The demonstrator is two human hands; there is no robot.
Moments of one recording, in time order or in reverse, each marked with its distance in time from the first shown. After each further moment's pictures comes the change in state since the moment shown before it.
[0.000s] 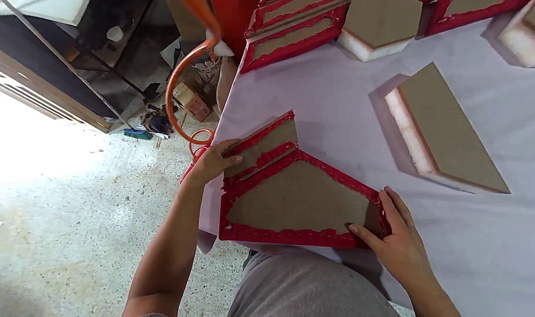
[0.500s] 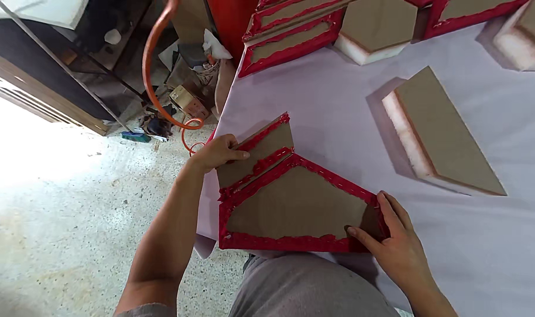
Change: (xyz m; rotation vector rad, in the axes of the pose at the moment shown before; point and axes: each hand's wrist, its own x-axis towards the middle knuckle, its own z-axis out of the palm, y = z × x) left_hand 0.031 0.037 -0.013 0.159 -0.116 -0.187; right_hand 0.000 -0.007 -0.001 -0.021 0.006 0.009
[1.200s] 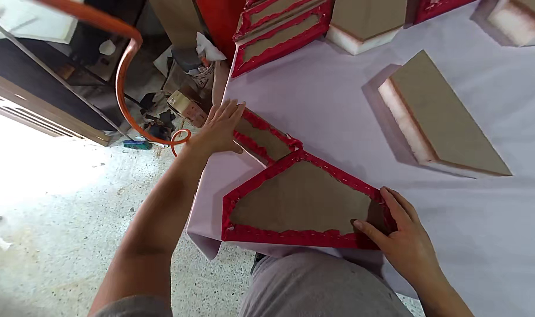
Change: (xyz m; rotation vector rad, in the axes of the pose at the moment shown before) left_hand 0.048 0.028 -0.022 0.903 0.144 0.394; right_hand -0.010 0.000 0.002 0.021 0.026 0.051
